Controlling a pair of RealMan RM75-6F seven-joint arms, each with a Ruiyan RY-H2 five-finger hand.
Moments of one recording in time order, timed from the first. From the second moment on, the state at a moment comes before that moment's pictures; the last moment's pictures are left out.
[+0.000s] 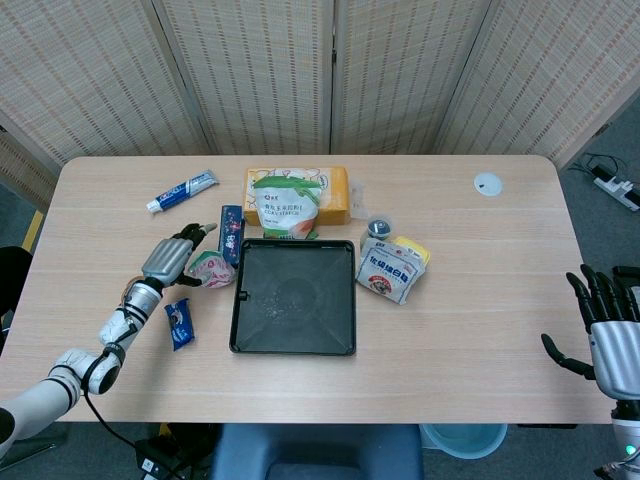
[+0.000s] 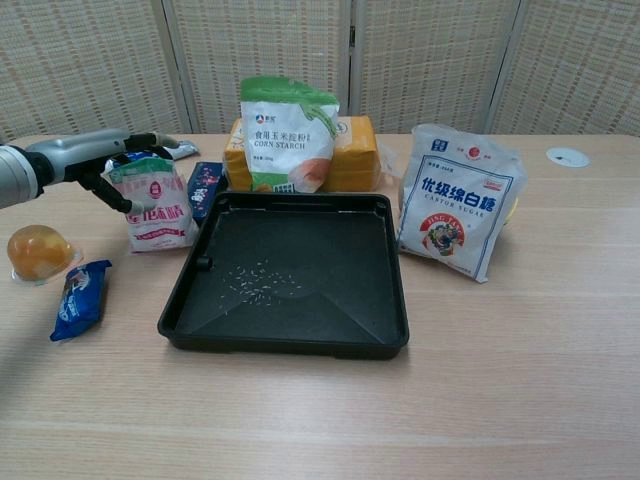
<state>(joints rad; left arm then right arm) -0.80 -1.59 -0.13 -0.87 1.38 0.78 -0.43 0.04 -1.05 0.08 -1.70 -1.53 1.56 -0.11</state>
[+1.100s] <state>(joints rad) -0.79 -1.46 -0.21 -1.05 1.17 0.68 -0.28 0.03 -1.05 0.08 -1.67 -1.54 1.58 -0.06</state>
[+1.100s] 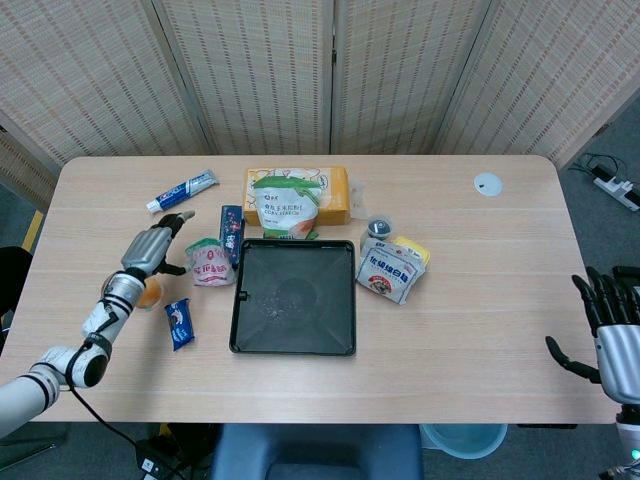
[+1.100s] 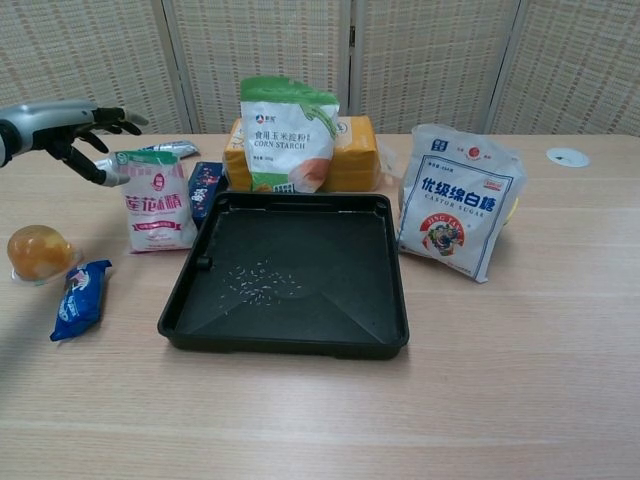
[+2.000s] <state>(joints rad) -0.51 -1.24 -0.20 -1.44 1.05 1.13 -0.02 0.08 -1.01 0.07 -1.64 -1.53 1.47 0.11</state>
